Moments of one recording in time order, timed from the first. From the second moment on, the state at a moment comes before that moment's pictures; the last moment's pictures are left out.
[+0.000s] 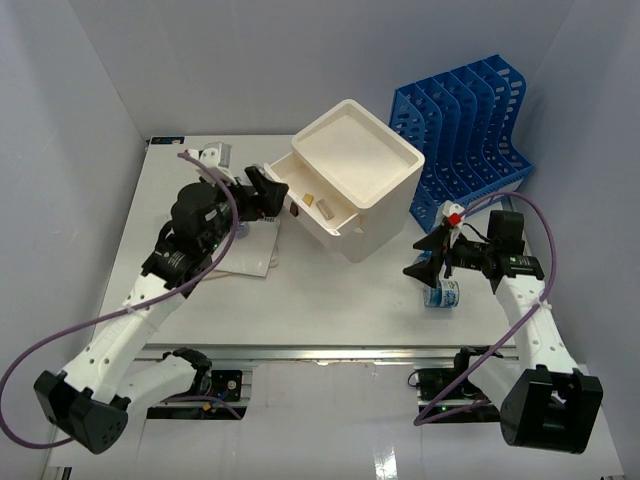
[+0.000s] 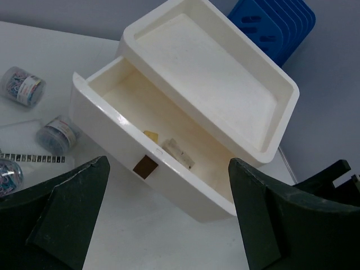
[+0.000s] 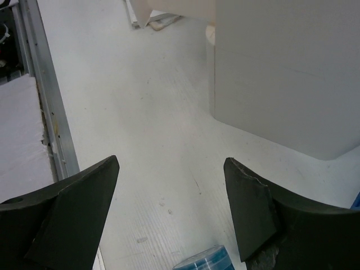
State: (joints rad) left arm -0.50 0.98 1.00 -0.13 -0.05 -0.50; right arm -0.04 1.01 0.74 -0.52 -1.16 -0.61
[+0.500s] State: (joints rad) left arm -0.30 1.01 0.61 0.07 0.41 -0.76; right arm 0.43 1.32 1.42 -0.53 -0.68 -0.30
